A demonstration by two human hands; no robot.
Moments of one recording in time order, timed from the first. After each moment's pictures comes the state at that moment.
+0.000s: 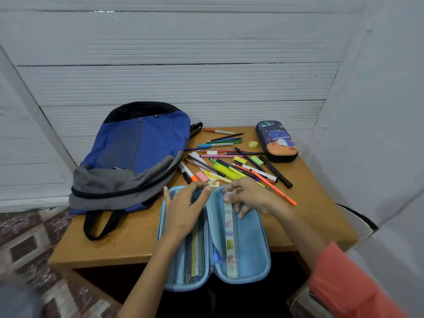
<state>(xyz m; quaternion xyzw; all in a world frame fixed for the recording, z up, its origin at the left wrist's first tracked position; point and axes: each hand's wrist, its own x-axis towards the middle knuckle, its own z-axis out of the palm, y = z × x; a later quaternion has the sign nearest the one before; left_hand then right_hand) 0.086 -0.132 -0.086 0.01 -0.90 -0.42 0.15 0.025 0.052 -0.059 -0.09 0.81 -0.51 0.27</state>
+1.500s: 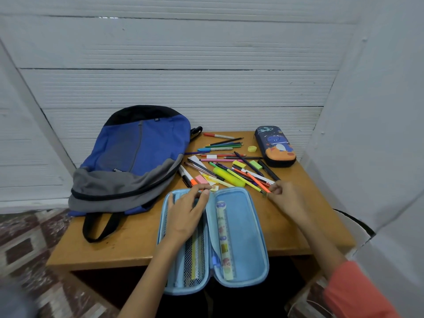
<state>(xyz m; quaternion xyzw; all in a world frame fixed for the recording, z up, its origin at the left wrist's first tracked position) 0.089 -0.128 -0.085 -0.01 -0.89 -0.44 0.12 0.015 0.127 -0.085 0.06 0.94 -0.34 -0.02</state>
